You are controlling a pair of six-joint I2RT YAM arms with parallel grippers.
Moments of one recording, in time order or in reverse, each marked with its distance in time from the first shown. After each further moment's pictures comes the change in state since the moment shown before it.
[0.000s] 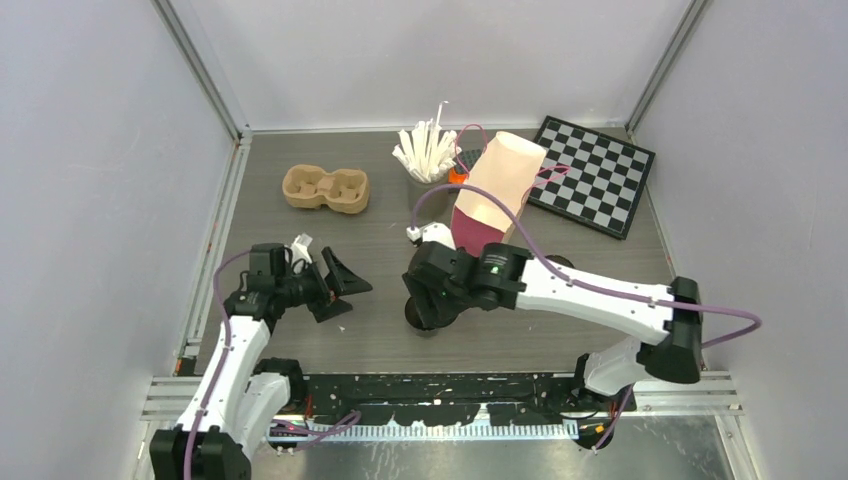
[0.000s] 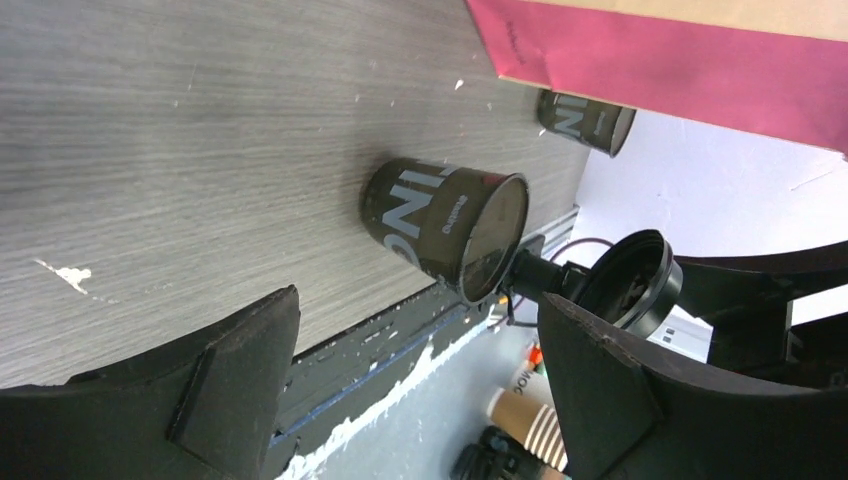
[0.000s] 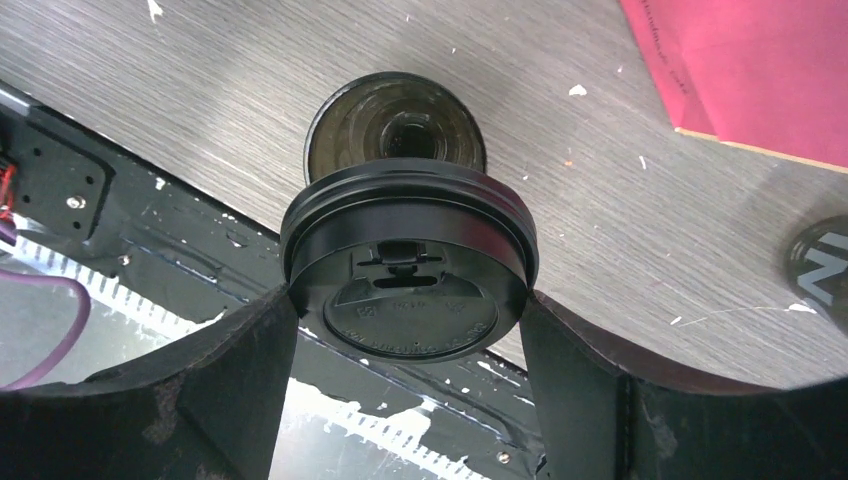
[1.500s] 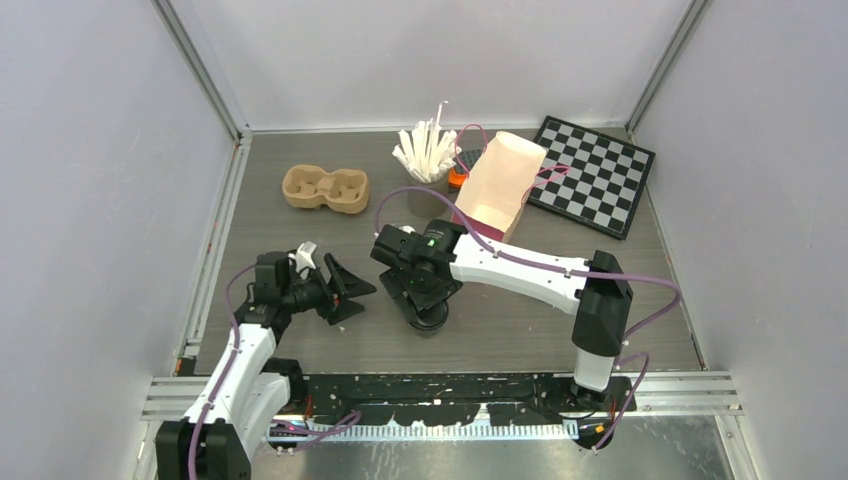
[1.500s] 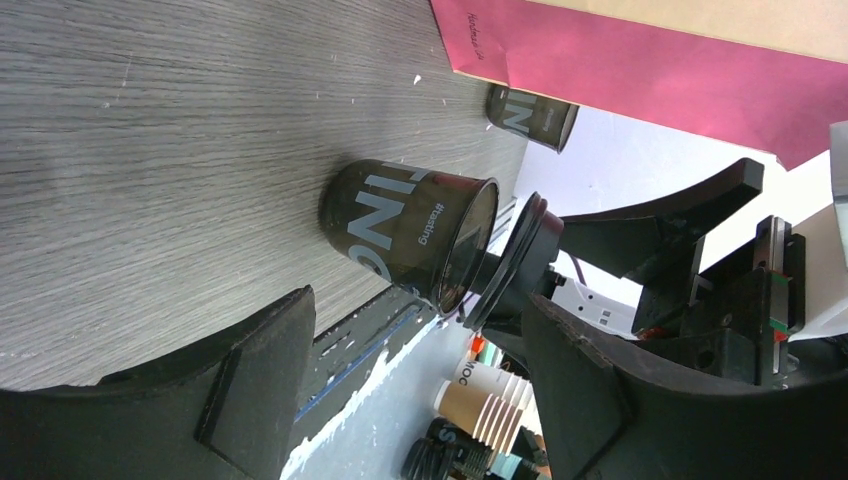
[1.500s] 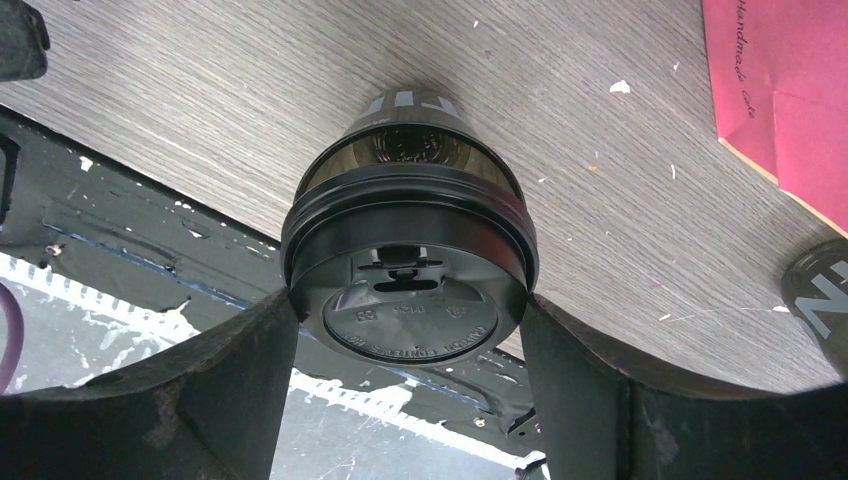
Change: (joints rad) left arm 0.008 0.021 -0.189 0.293 0.127 -0.190; right arm -0.072 0.391 0.279 -0.185 -0.148 -0.111
